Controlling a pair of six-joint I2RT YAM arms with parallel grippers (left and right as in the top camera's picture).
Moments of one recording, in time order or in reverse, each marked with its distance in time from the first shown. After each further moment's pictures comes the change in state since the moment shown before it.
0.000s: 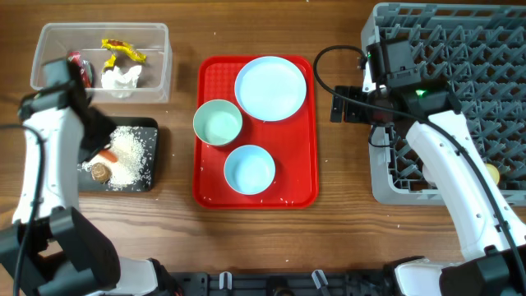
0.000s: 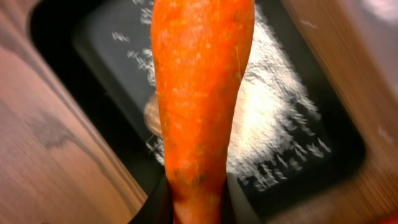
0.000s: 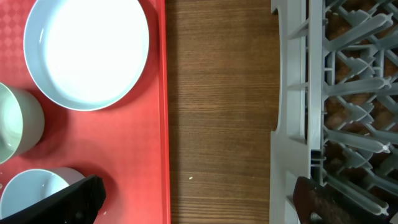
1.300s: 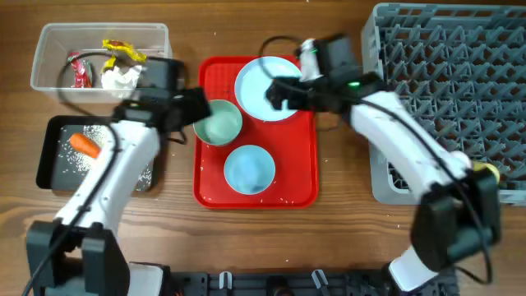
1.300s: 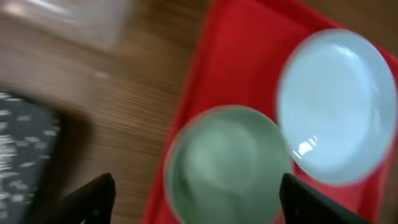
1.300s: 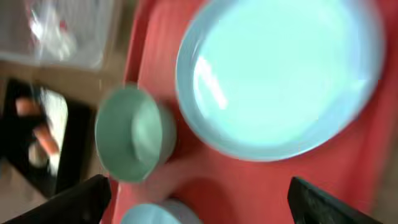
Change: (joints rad) left arm -0.520 -0.066 -0.177 0.500 0.246 0.102; right arm 0.117 0.200 -0.002 0.386 -0.325 0.086
